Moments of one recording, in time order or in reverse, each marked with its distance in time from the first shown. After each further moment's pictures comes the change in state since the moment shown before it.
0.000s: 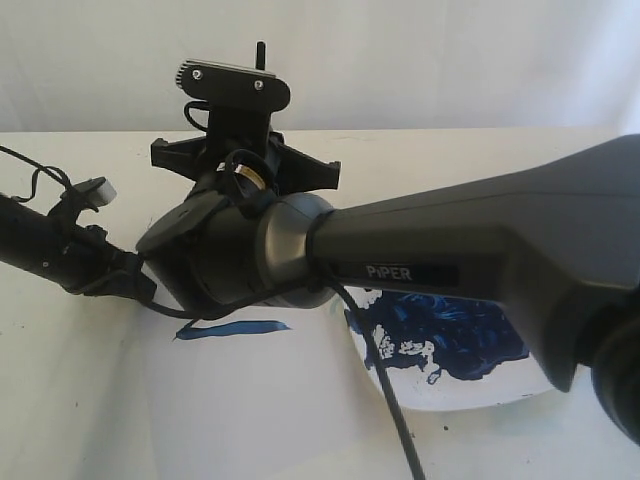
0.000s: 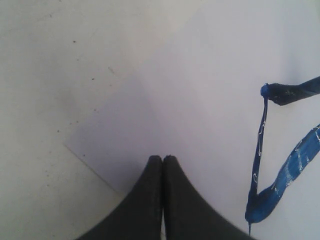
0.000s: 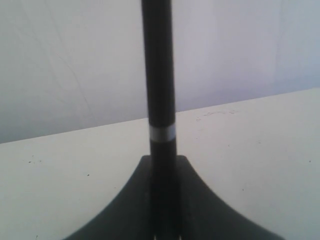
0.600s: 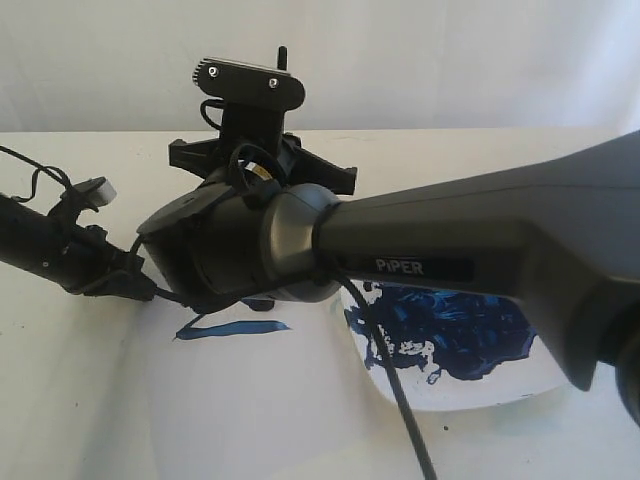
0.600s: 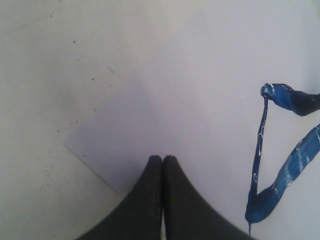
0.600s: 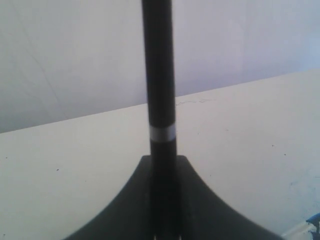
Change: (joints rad) left arm 0.000 0.000 0.000 0.000 0.000 0.000; right arm 0.000 -0.021 -0.002 0.118 -0.055 -0.081
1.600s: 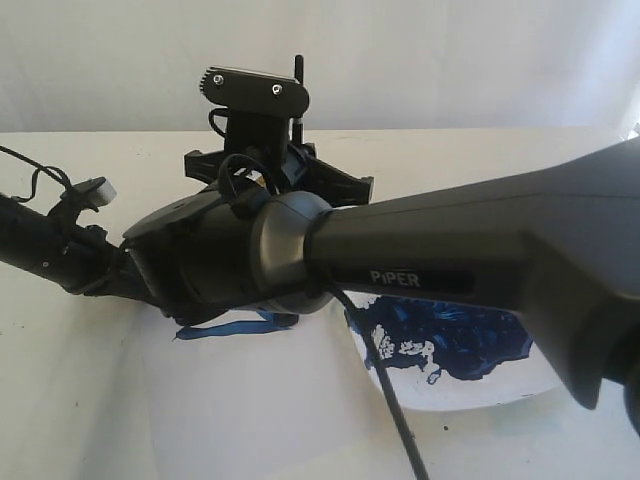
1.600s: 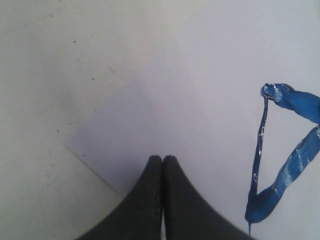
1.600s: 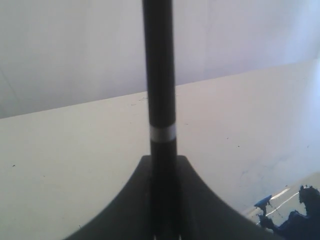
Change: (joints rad) left arm 0.000 0.000 0.000 0.000 0.000 0.000; right arm 0.027 -0.003 0.000 0.085 -0.123 -0.090
